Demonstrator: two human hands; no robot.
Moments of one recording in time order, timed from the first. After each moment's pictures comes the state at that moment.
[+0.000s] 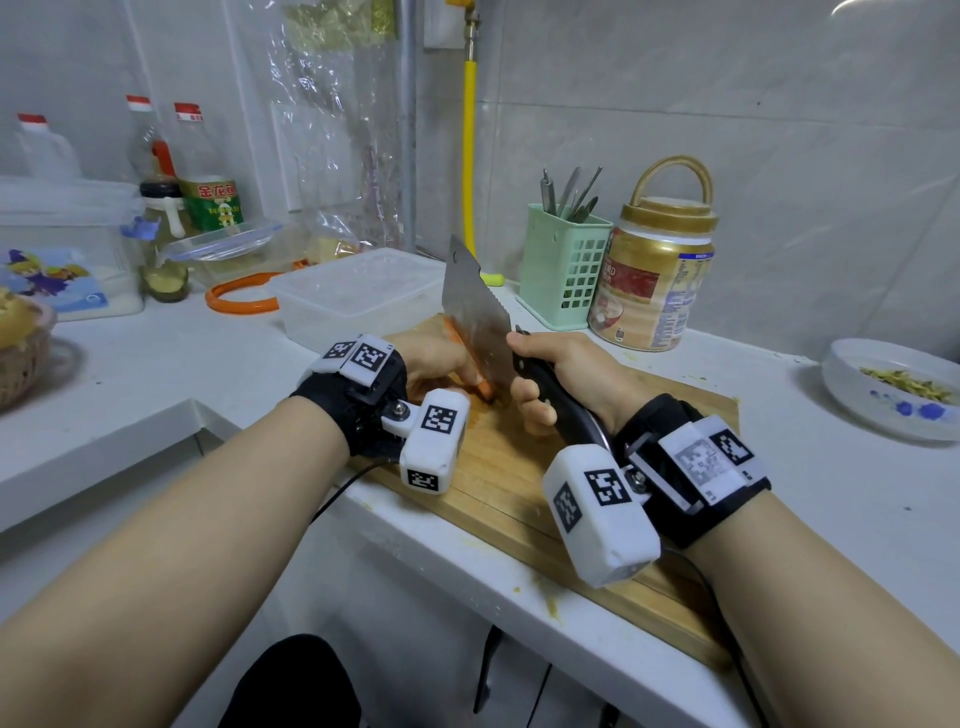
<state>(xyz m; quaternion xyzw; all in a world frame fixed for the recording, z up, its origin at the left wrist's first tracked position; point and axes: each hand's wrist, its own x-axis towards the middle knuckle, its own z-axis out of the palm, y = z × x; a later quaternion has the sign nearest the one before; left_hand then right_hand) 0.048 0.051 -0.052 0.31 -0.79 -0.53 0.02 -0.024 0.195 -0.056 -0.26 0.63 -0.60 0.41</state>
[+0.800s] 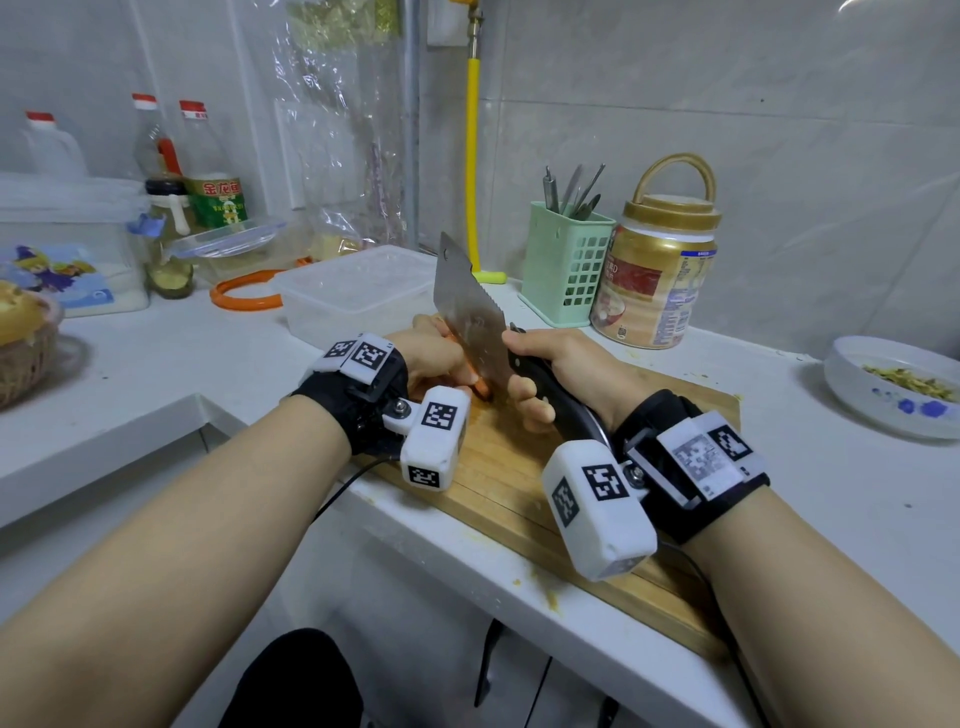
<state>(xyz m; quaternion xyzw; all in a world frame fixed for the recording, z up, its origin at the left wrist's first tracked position) 0.042 0.036 -0.067 0.34 -0.75 -0.56 0.06 -0.024 0.195 -0.055 -0.27 0.63 -0.59 0.43</state>
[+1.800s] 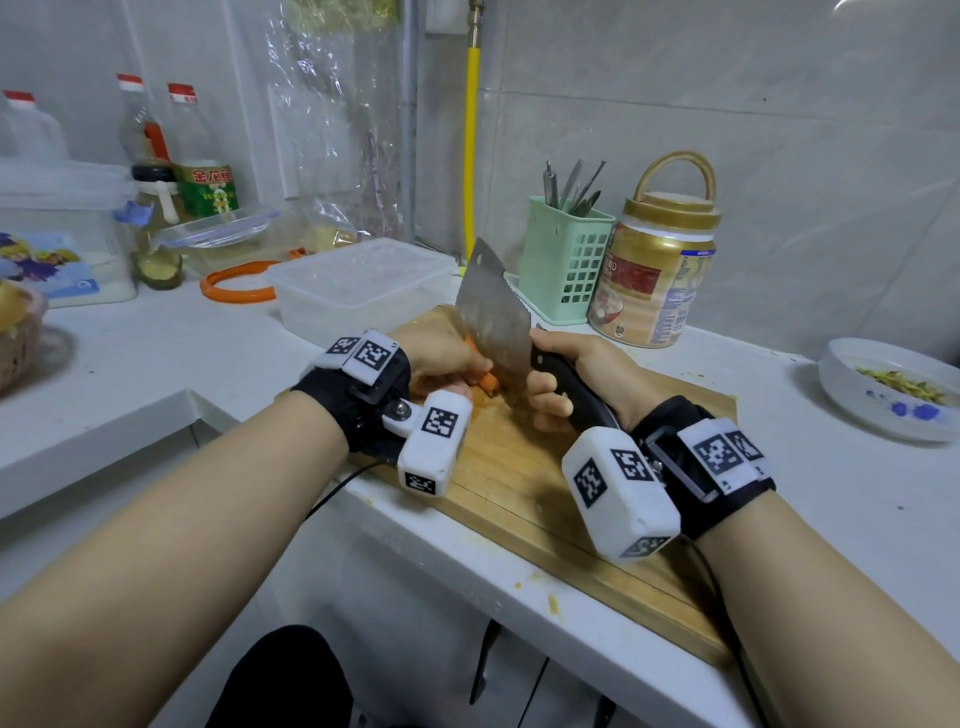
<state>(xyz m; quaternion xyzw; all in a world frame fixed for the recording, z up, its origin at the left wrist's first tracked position) 0.040 0.046 -0.058 0.29 -0.81 -0.50 -0.01 -0.037 0.201 -0.060 -0.20 0.59 -0.62 0.47</state>
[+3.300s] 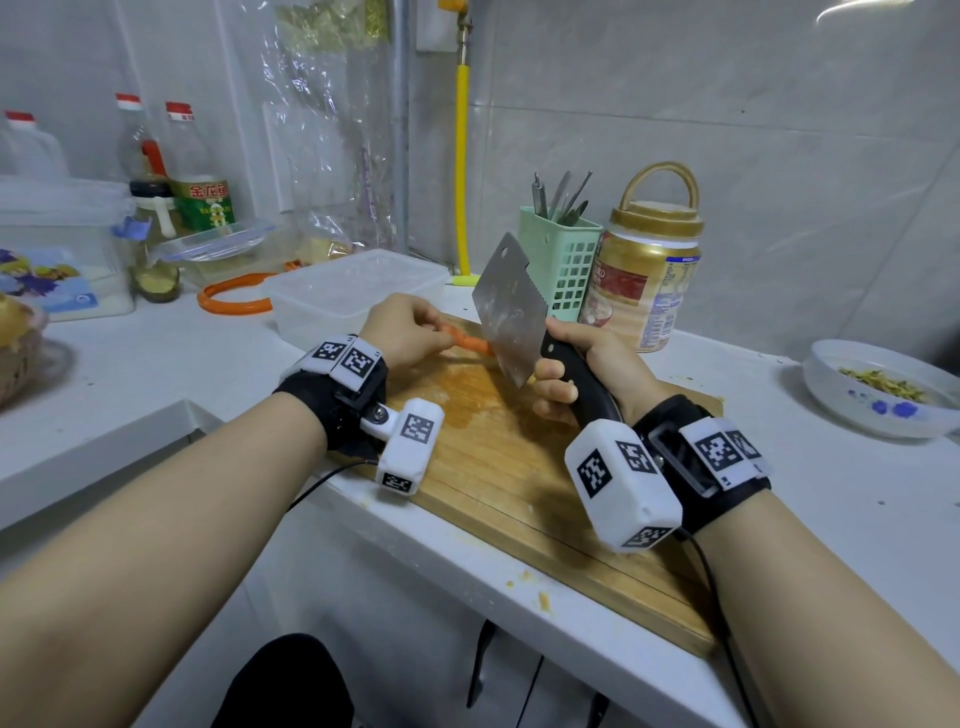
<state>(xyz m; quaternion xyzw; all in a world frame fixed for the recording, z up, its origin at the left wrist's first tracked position) 0.031 0.002 -0.074 0.24 -0.85 -0.38 0.26 -0.039 0.210 -0.052 -0.17 0.53 -0.69 0.46</state>
